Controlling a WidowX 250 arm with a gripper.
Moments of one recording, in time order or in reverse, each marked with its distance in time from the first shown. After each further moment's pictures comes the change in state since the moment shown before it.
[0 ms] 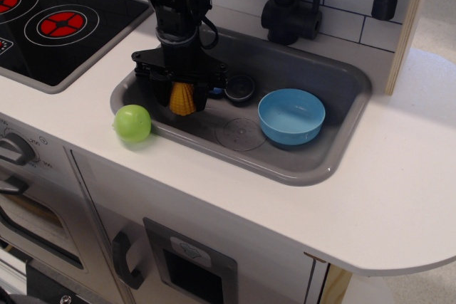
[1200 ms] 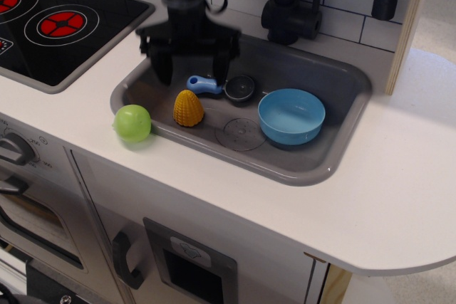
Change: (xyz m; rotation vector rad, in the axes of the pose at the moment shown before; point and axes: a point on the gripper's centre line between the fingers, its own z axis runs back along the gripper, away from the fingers) arm 0.008 -0.008 0.057 -0.066 0.035 0.130
